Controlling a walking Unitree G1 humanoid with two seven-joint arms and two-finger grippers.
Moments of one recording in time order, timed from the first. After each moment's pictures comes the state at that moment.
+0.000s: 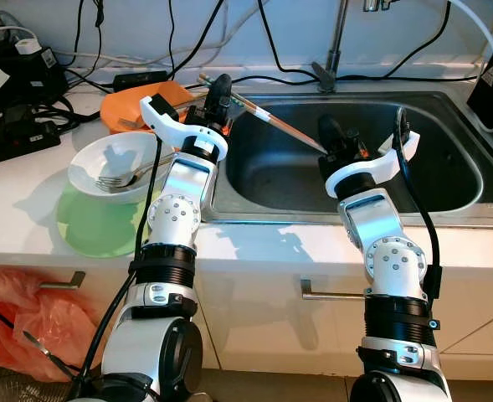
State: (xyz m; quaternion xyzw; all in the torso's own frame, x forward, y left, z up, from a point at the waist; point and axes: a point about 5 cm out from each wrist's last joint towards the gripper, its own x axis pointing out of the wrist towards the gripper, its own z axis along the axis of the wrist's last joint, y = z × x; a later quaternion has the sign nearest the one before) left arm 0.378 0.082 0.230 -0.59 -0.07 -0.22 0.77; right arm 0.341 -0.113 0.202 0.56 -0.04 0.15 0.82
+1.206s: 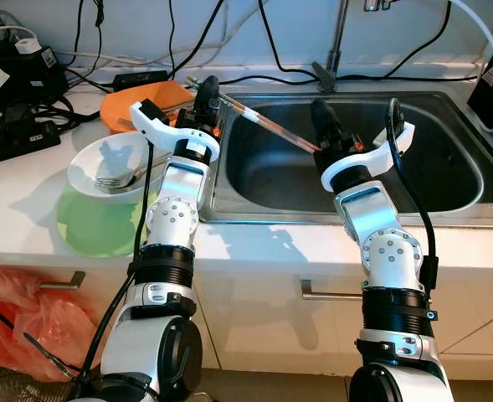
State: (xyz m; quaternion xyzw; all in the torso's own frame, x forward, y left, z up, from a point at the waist) left arm 0.381 0.097 0.226 -0.61 -0.11 -0.19 0.76; right arm 0.346 -0.107 0.209 0.54 -0.04 0.17 0.82
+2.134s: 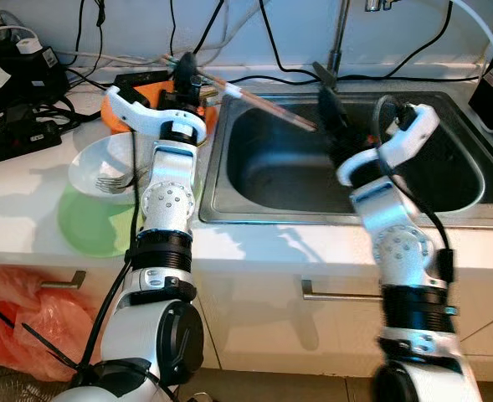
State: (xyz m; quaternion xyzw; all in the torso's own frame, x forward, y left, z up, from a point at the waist) left arm 0.389 0.117 0.248 -0.58 -0.17 -0.14 0.78; right arm 0.347 -0.138 0.213 0.32 -0.09 0.14 0.93
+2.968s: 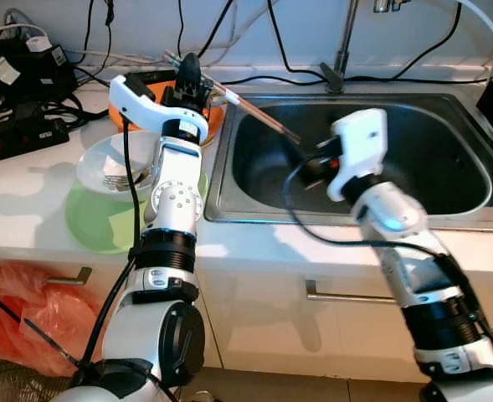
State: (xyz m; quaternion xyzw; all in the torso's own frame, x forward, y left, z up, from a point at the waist) left arm 0.389 0.104 0.250 -0.50 -0.17 -0.13 0.84; right arm 0.331 -0.112 0.211 -0.09 -0.10 0.22 0.97
